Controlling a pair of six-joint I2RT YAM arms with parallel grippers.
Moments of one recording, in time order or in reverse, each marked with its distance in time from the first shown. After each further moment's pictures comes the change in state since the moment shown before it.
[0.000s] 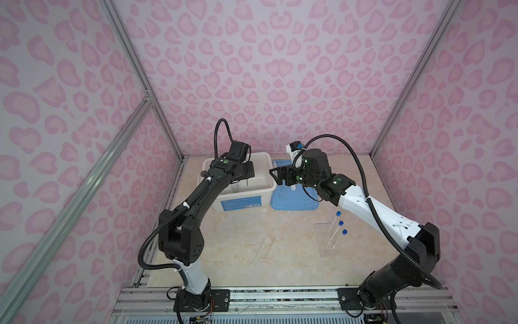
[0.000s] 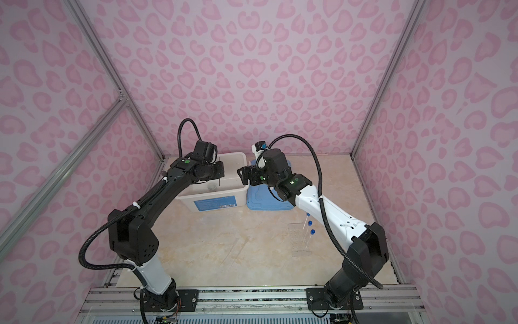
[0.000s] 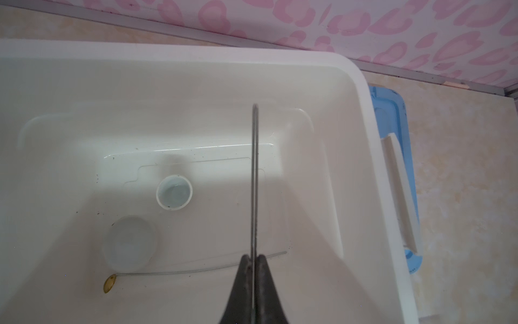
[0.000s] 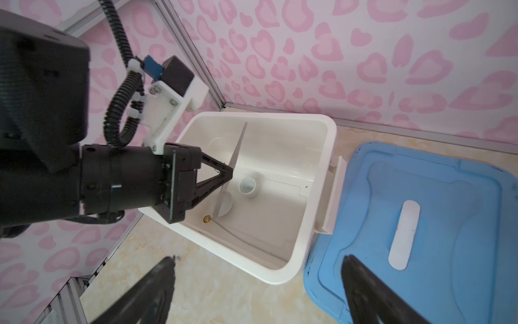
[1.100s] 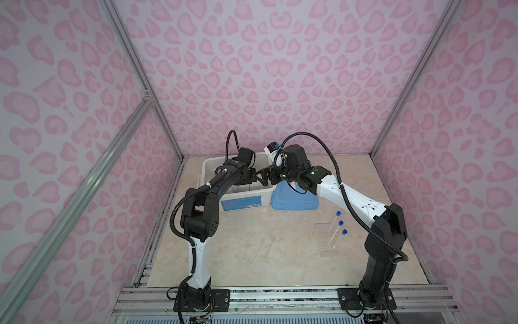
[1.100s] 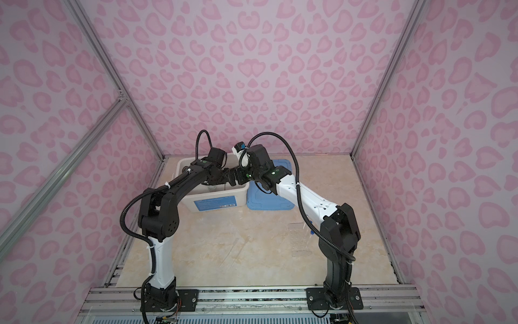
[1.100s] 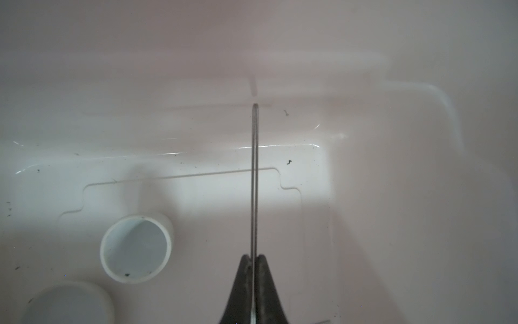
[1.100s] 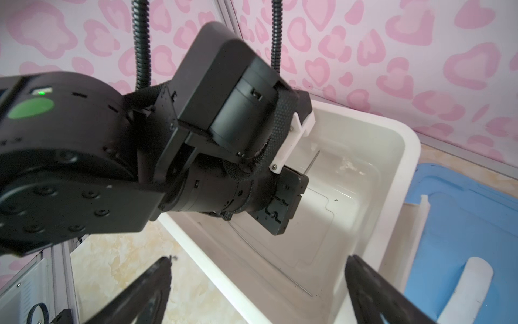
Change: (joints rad) left arm 0.034 0.306 0.076 0.071 0.024 0.022; right arm 0.026 0.257 0.222 -0.039 -0.130 -0.158
